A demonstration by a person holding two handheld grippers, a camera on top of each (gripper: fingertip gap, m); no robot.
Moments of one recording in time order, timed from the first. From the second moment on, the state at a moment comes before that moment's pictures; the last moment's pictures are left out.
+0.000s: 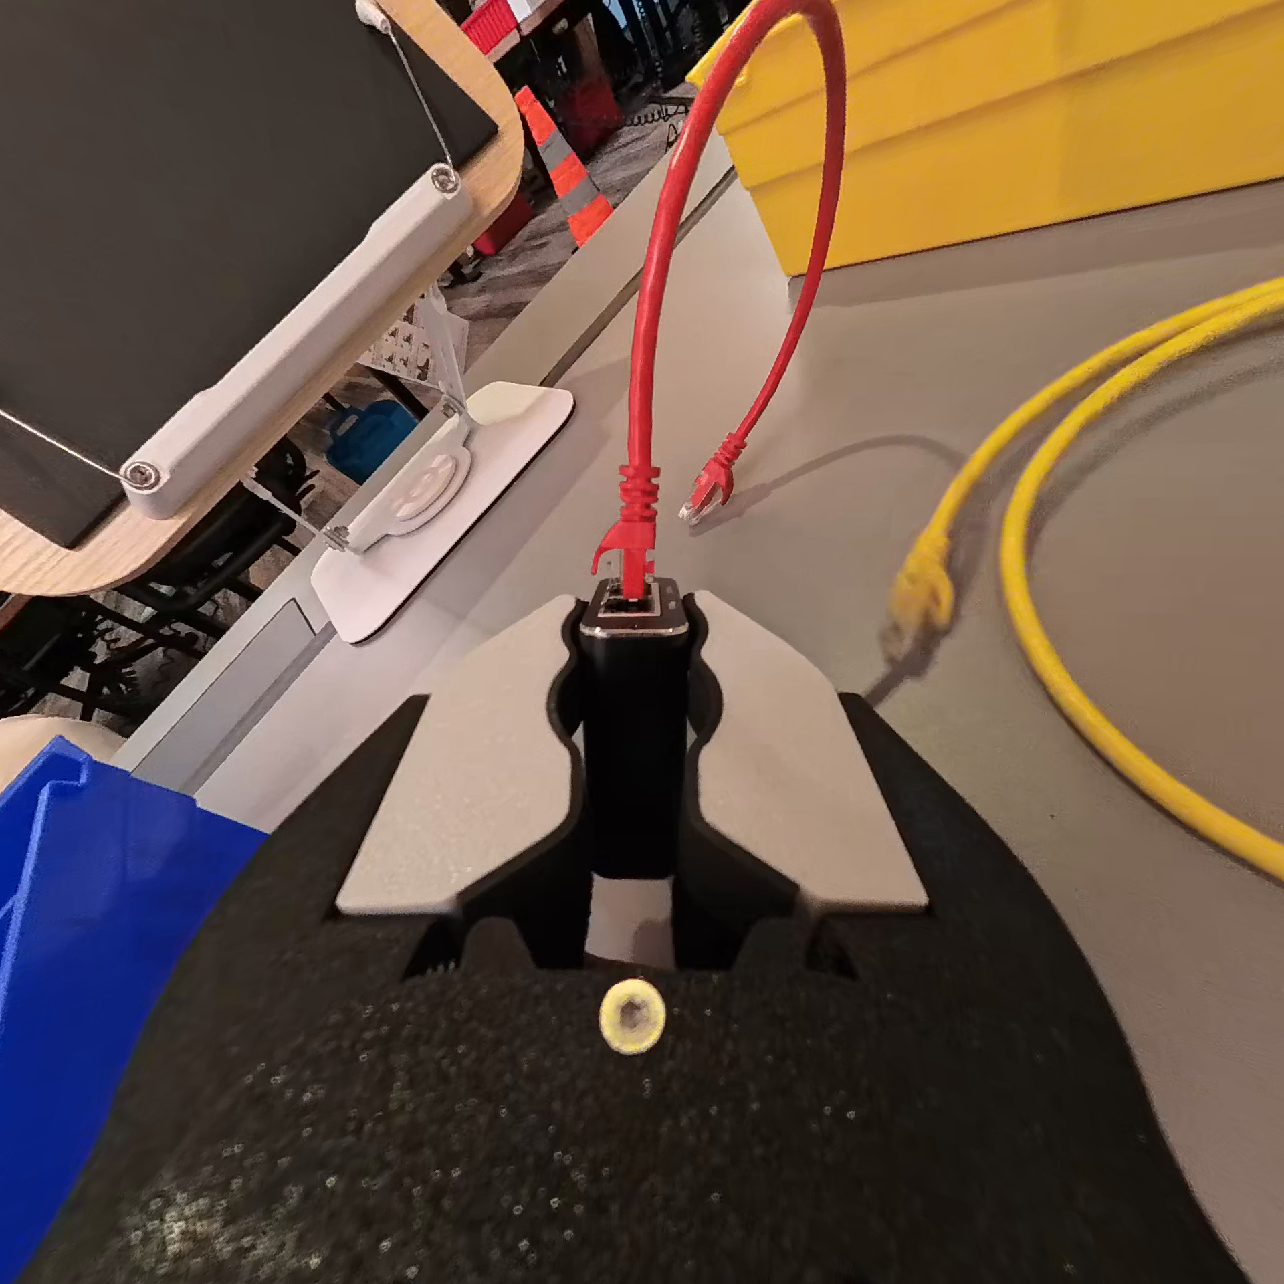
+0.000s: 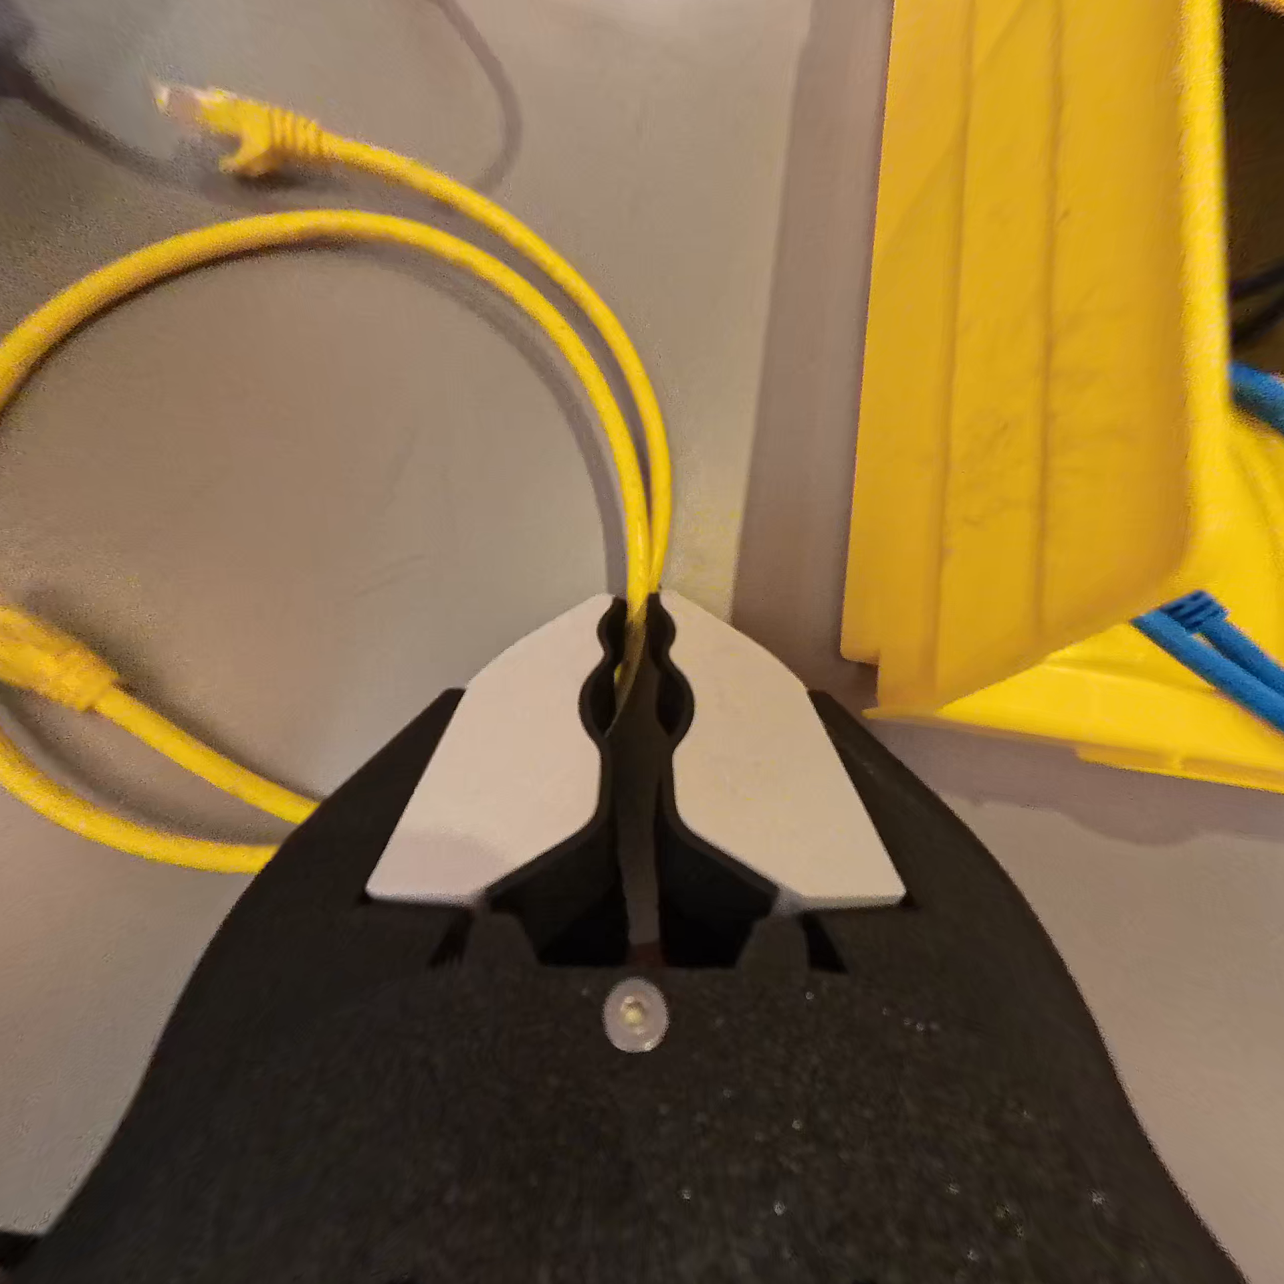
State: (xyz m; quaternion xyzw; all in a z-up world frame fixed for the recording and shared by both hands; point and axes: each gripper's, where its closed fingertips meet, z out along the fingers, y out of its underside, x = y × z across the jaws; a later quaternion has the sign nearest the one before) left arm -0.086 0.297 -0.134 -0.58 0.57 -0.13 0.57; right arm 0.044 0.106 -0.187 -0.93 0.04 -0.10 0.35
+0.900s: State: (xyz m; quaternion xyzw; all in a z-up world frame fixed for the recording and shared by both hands) left arm -0.089 0.303 -0.135 -0.59 0.56 -0.14 0.56; right arm 0.250 0.047 -0.045 -0.88 0.18 -0.19 0.39
